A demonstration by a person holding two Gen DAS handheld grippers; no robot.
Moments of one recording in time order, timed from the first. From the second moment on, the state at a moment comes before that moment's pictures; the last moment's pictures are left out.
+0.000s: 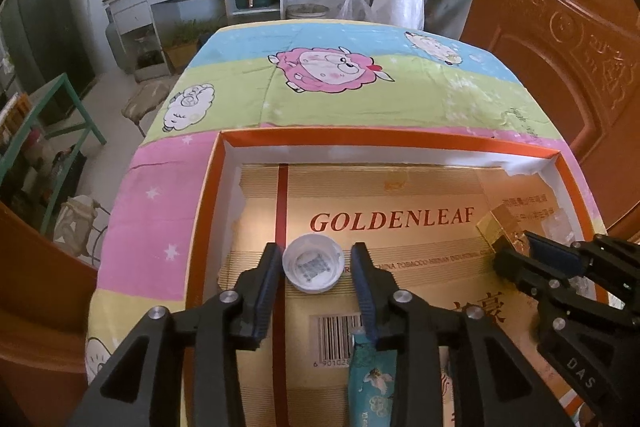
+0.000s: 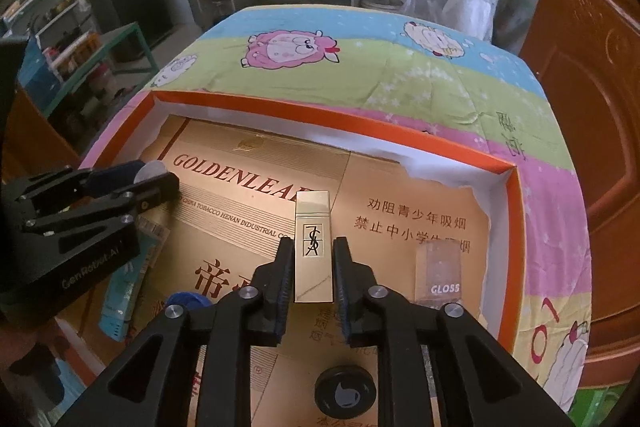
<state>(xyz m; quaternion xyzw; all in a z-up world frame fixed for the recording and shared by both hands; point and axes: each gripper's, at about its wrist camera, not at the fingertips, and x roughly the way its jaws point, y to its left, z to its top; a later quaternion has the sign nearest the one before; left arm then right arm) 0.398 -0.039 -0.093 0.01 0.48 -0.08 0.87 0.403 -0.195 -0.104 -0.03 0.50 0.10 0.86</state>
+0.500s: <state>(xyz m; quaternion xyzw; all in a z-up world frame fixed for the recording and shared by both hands) 0.387 -0.030 -0.074 -0.03 0.46 -0.10 0.88 0.383 -0.192 -0.082 -0.04 0.46 0.08 0.88</state>
